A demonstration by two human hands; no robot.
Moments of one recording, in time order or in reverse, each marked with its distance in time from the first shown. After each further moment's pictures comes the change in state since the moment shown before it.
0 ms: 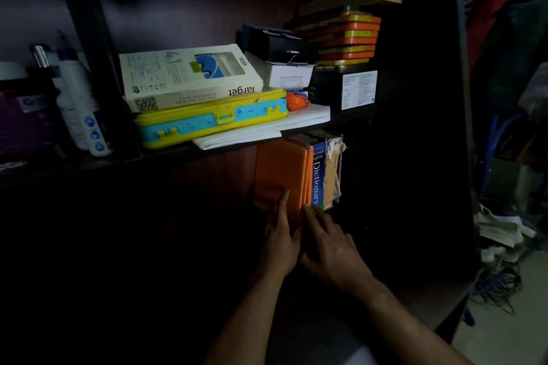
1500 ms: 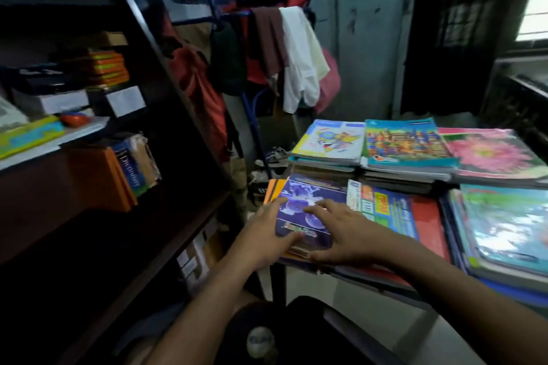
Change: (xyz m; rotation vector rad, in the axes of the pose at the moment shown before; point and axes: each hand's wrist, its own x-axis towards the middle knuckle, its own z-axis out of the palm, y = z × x) left_hand -0.288 0.235 0.118 0.216 -0.645 0.493; right_hand -0.448 0.056 -0.231 -0.132 -0.127 0.441
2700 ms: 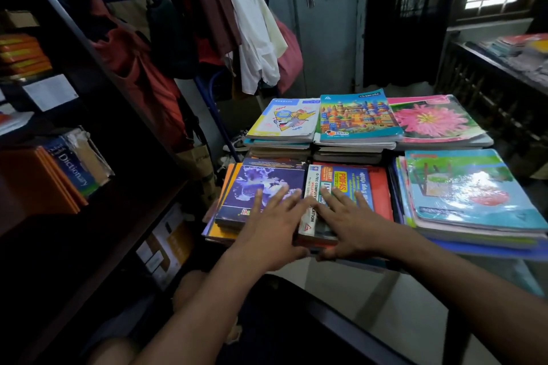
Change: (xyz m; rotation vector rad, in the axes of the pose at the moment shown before) left_hand -0.001 0.071 0.060 0.621 -0.228 0.339; right_hand -0.048 0.082 0.039 -0.211 -0.134 0.145
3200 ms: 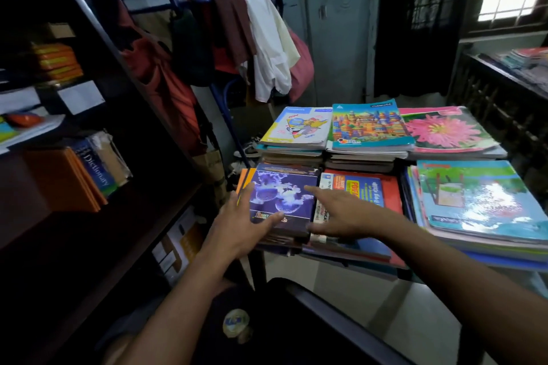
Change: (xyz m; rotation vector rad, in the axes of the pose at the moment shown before) left_hand -0.025 -0.071 0.009 -0.480 0.215 -0.464; right_hand 0.020 -0.023 -0.043 0.245 0.106 -0.057
